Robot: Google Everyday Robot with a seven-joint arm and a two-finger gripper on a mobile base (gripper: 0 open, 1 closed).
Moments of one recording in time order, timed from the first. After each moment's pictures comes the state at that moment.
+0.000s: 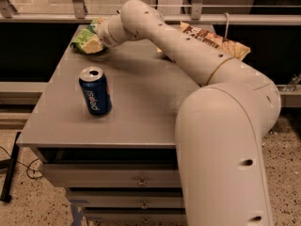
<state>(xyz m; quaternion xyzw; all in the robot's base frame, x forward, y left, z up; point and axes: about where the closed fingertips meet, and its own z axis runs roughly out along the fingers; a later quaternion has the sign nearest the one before) 0.816 0.198 0.862 -0.52 0.68 0.18 0.49</state>
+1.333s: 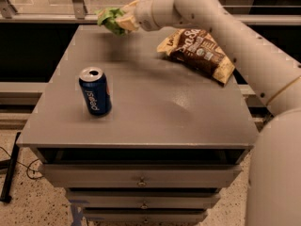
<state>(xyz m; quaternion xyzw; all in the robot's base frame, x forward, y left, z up) 0.781 0.077 0.957 -0.53 0.61 0.15 0.57</state>
